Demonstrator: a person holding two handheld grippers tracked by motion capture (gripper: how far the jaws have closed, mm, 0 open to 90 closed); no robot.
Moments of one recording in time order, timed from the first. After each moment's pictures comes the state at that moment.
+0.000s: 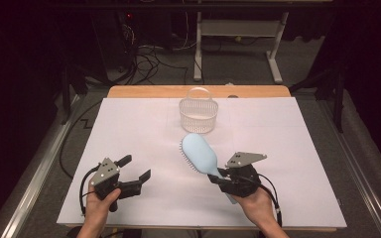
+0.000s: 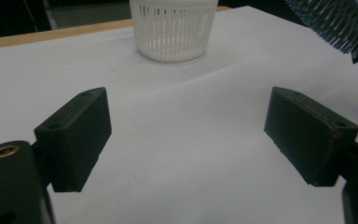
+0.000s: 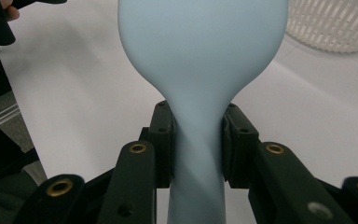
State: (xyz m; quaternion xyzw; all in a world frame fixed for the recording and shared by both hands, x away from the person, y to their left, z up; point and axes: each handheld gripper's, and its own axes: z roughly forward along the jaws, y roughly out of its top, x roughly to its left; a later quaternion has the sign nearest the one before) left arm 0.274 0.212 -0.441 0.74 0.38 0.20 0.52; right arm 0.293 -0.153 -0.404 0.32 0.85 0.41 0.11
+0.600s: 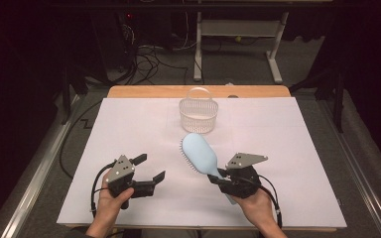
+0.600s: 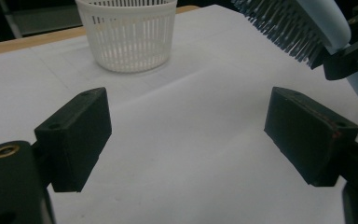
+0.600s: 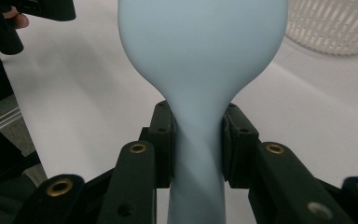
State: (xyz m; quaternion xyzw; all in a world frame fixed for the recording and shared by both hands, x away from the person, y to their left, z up) left arm 0.280 0.176 -0.432 0.76 0.34 0.17 0.53; right arm 0.291 -0.154 -0.404 0.32 0.84 0.42 0.11
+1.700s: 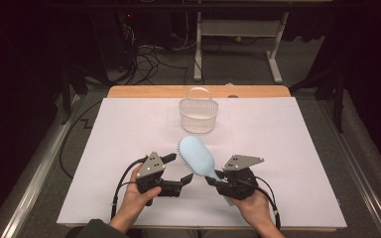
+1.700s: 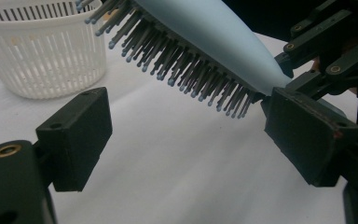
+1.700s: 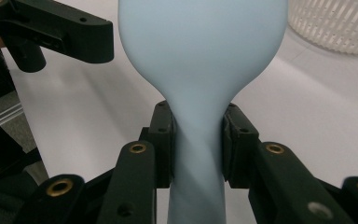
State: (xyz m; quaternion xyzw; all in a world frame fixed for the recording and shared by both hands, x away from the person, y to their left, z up) left arm 0.291 0.115 -0.426 0.79 0.29 0.12 0.53; right arm 0.289 -0.148 -0.410 0.31 0.85 0.41 0.11
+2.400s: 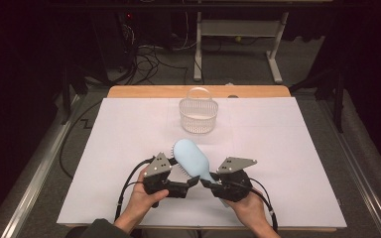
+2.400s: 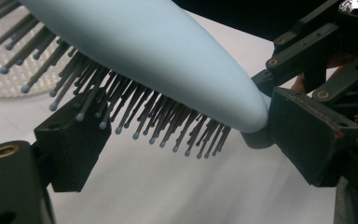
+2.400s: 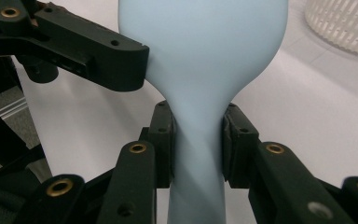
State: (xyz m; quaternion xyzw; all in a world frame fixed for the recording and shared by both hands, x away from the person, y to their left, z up) left arm 0.294 0.101 -0.431 0.79 0.29 0.09 0.54; right arm 0.288 -0.136 -0.416 0.30 0.85 0.41 0.10
